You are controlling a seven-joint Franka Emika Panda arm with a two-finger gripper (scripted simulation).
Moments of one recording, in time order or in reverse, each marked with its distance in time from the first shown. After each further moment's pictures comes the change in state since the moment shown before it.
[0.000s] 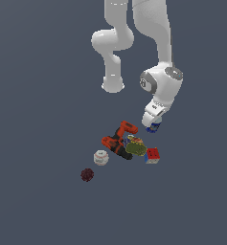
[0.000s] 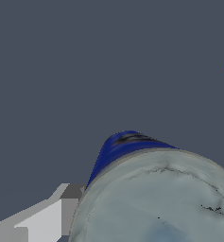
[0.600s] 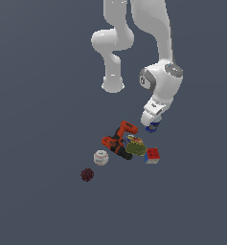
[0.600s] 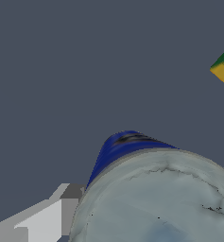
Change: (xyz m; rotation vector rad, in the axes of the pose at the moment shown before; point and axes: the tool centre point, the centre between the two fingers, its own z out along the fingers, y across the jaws) arm -0.002 0.010 -0.015 0.002 -0.004 -0.001
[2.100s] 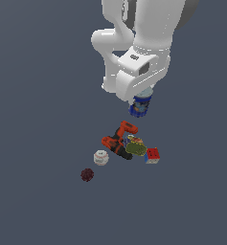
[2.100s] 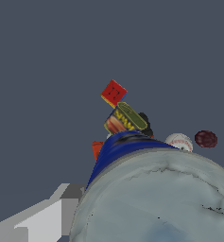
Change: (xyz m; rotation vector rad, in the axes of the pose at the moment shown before) arm -0.012 0.158 -0.243 0.005 0.004 -0.001
